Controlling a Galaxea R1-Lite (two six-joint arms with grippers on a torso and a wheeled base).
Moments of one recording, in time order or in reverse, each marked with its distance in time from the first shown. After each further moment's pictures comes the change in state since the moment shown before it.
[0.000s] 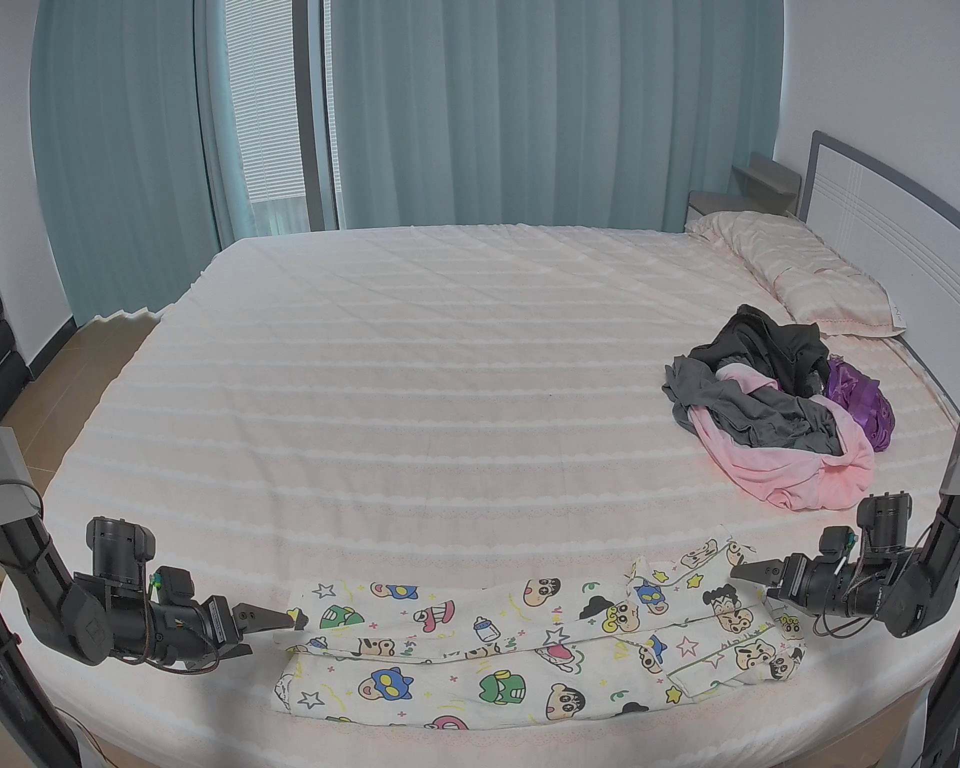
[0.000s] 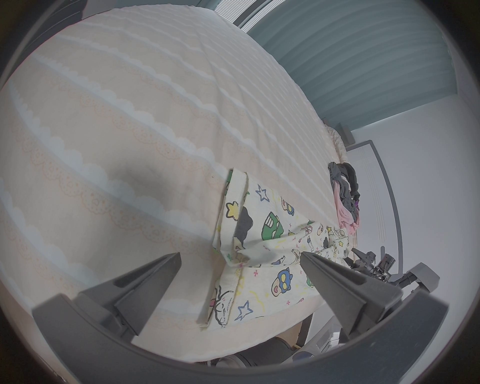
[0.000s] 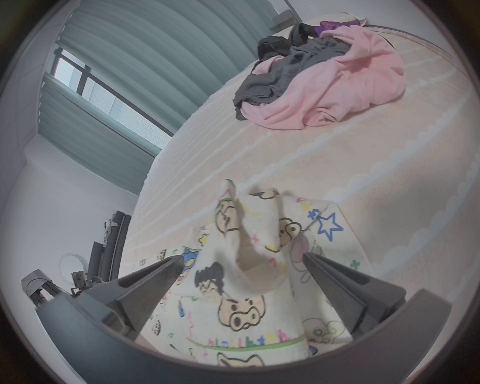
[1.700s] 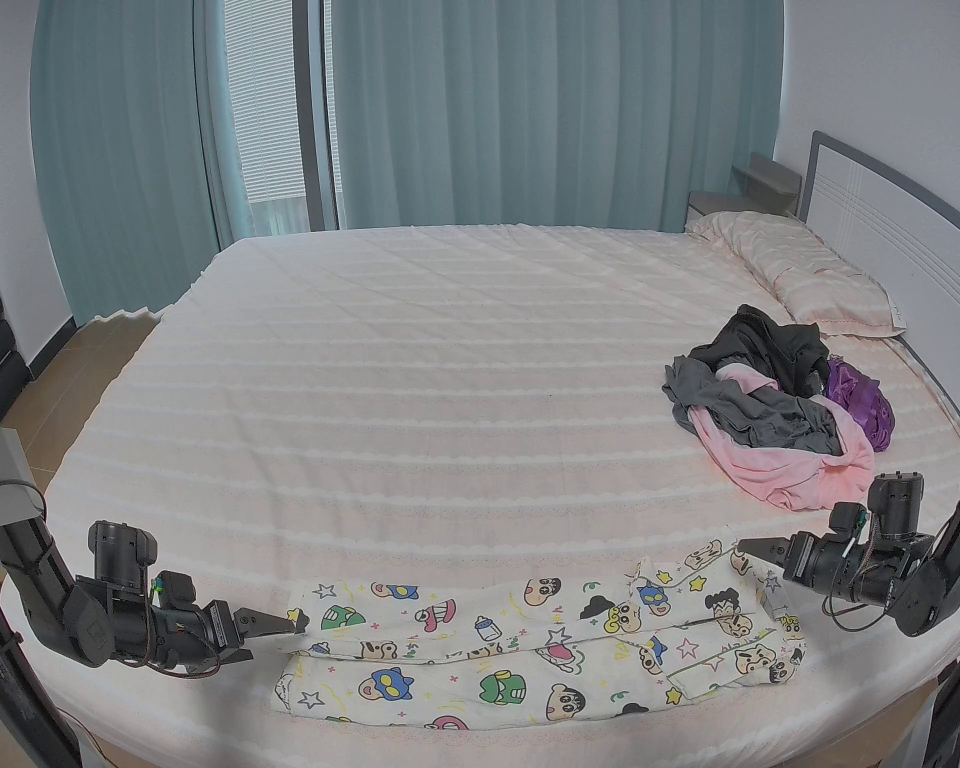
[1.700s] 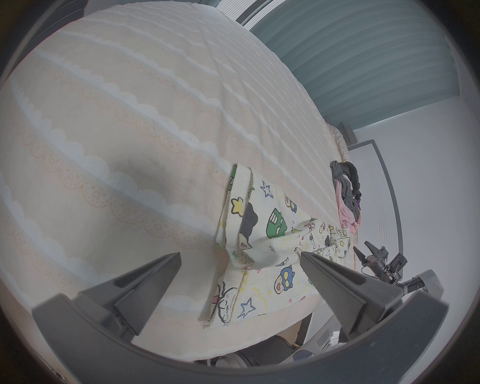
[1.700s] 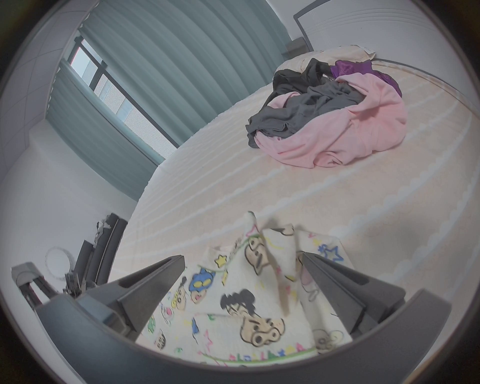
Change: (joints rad) left arm 0.001 0.013 0.008 -0.001 -0.001 0.000; right arm 0.059 -0.136 -0.001 0.016 -0.132 -0.010
